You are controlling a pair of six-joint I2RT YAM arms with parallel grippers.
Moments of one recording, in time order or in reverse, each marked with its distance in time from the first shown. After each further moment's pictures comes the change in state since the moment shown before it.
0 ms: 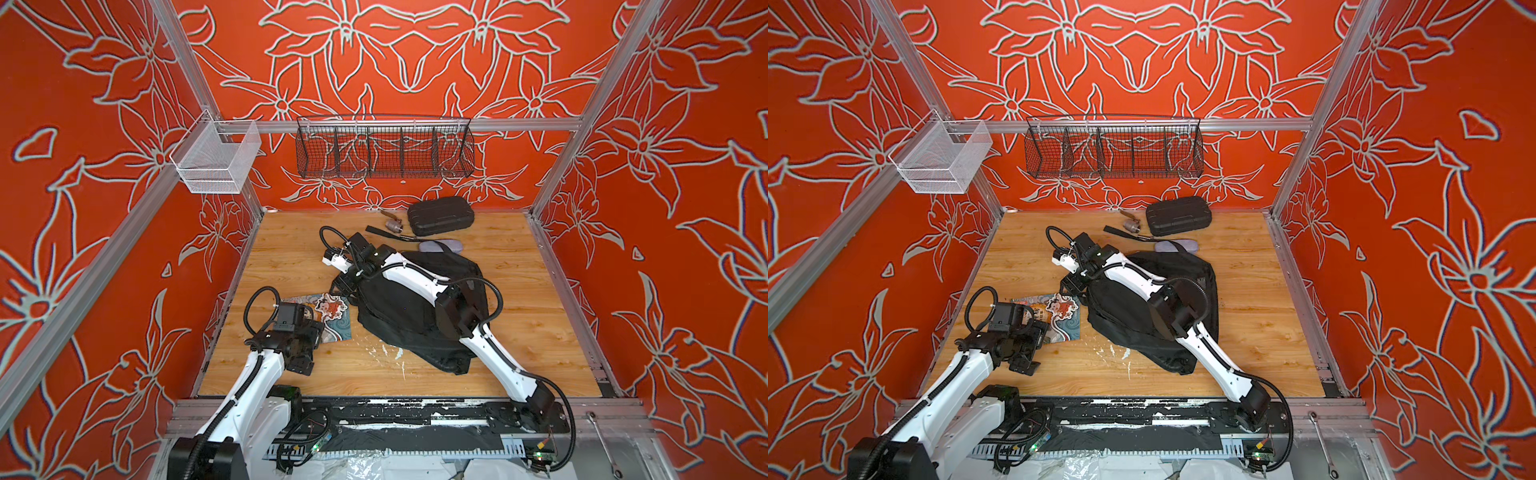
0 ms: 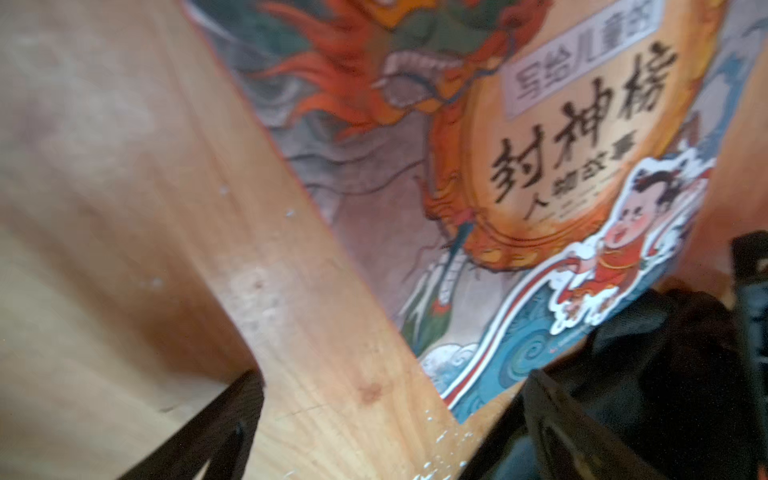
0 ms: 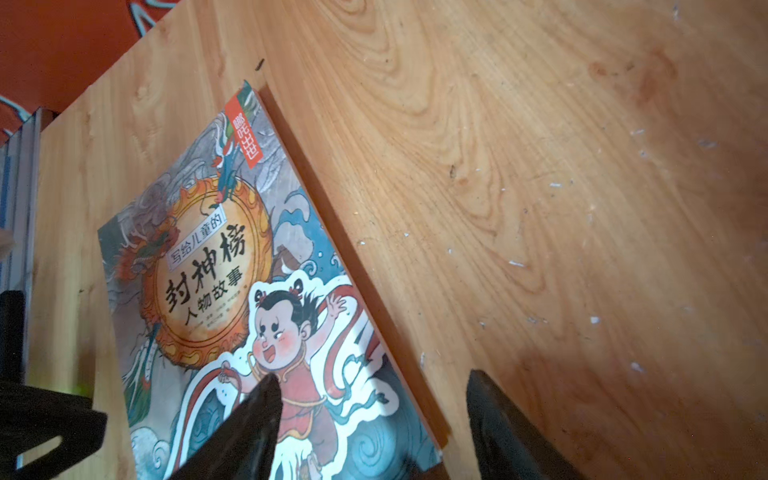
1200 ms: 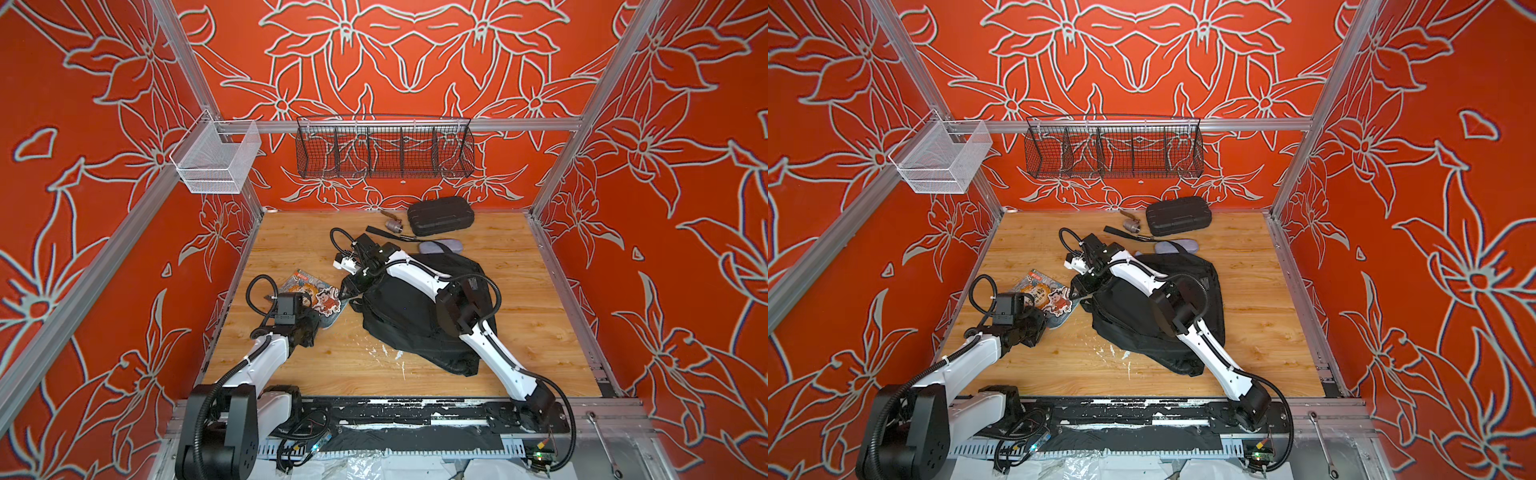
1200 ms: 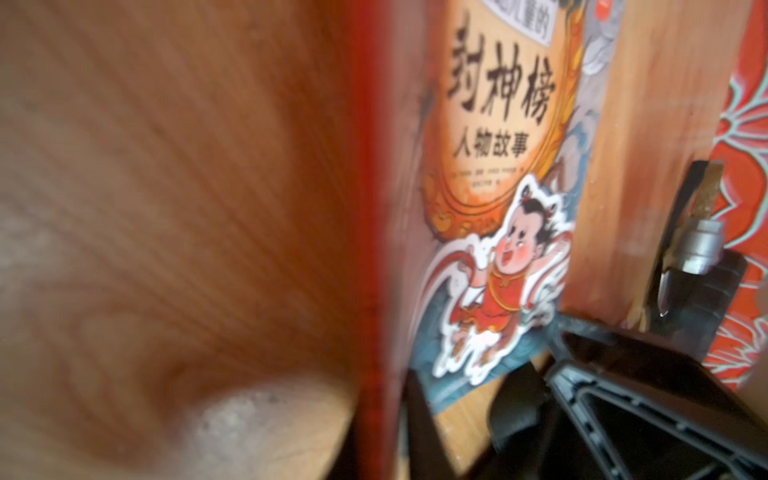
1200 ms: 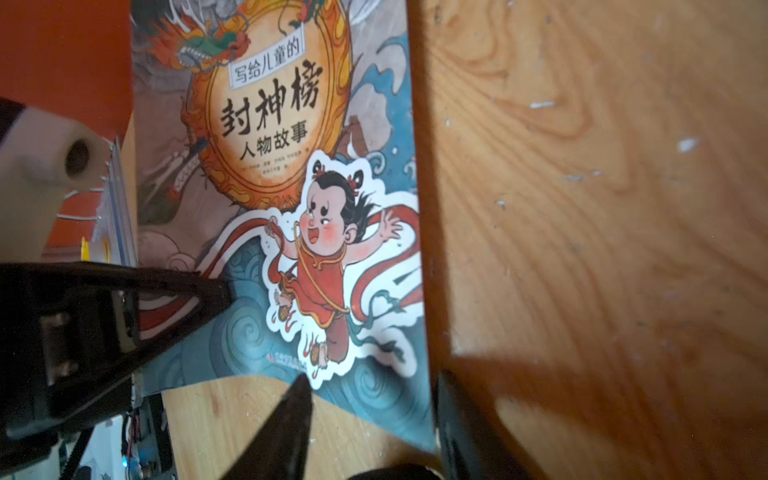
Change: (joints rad) left arm 0.064 0.217 -0.031 0.470 0.000 0.225; right arm -0.040 0.021 0.008 -0.155 -0.183 0.168
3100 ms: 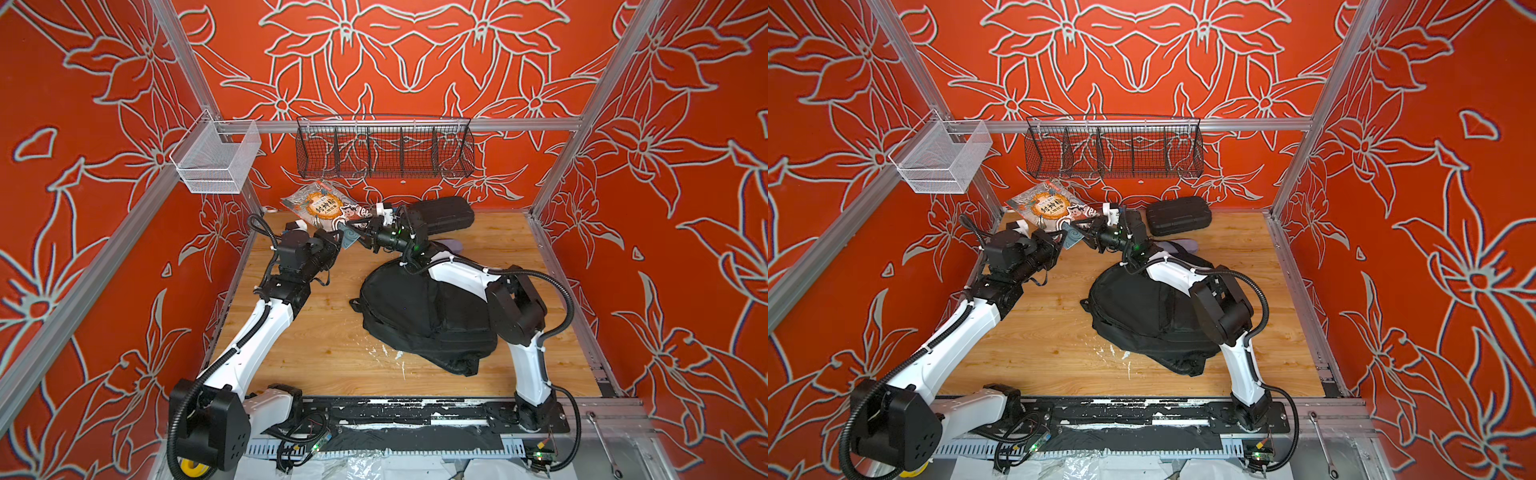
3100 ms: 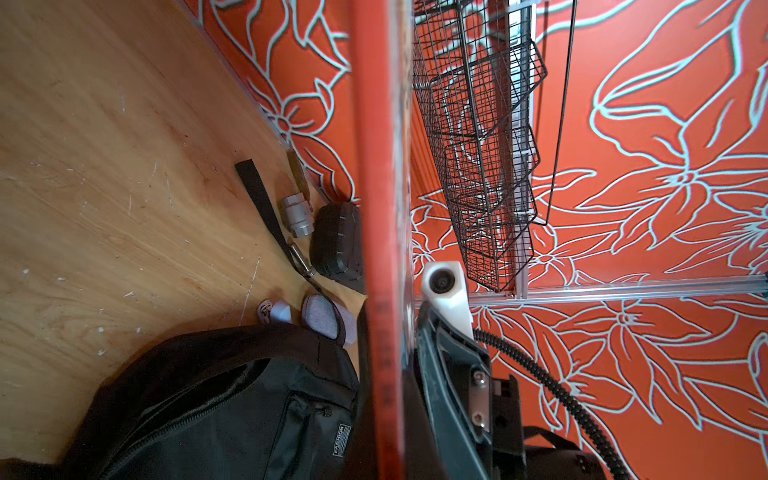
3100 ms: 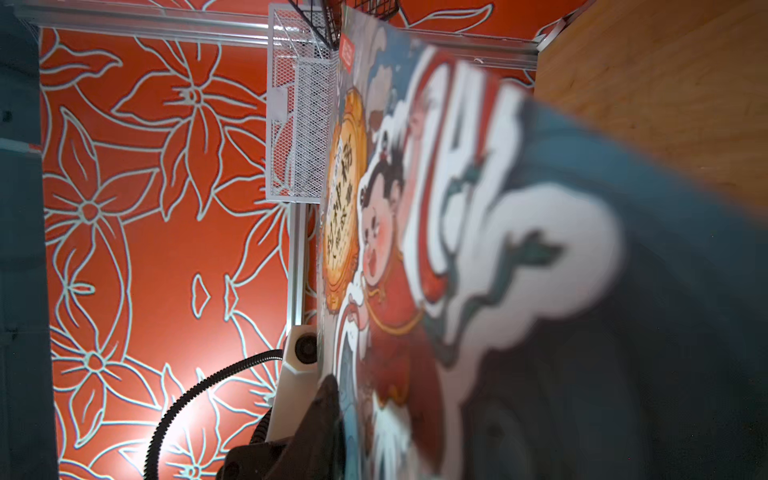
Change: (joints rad) left arm -0.210 0.084 0.529 0.272 0.050 -0.040; right arm -0.098 -0.596 -0.870 1.454 0.132 1.386
